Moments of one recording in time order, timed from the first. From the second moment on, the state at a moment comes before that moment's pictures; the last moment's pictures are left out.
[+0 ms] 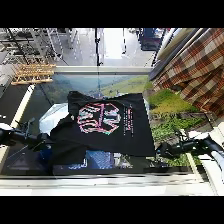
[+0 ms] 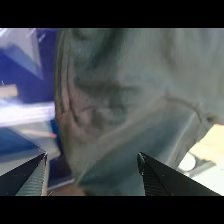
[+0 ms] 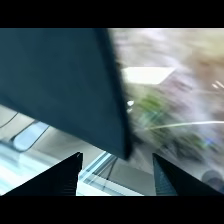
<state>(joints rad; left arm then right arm) 0.44 -1.56 0.99 0.92 -1.28 -1.06 -0.47 -1.40 0.72 -0.87 1.30 0.98</state>
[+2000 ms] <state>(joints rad) 0.36 -1.24 1.43 0.18 -1.14 -1.03 -0.19 -1.19 1.62 -0.99 1.24 1.11</state>
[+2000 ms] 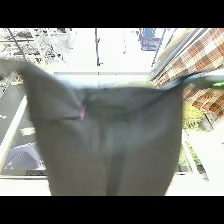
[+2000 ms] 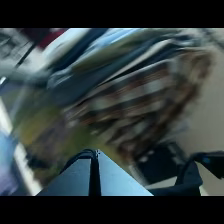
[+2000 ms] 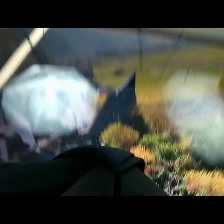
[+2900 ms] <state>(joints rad) 0.40 -1.78 1.31 0.40 -1.08 -1.02 -0.12 -1.72 1.48 -1.16 1.15 1.22</state>
